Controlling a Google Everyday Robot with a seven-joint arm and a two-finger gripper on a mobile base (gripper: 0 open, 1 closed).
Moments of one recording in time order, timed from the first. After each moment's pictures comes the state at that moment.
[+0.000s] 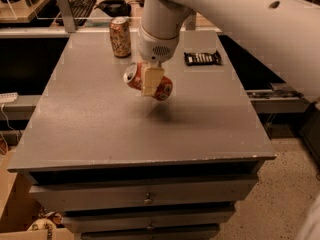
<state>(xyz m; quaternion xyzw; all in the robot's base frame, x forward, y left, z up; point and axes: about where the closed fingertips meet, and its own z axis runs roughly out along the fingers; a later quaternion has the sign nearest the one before) 0.583 0.029 0.896 -0.77 0.62 0.01 0.16</state>
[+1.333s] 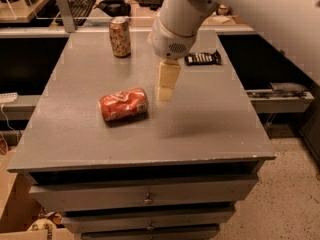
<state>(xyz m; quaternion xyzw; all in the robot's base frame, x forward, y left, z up) 0.576 0.007 0.916 -0.75 0.63 0.03 0.21</state>
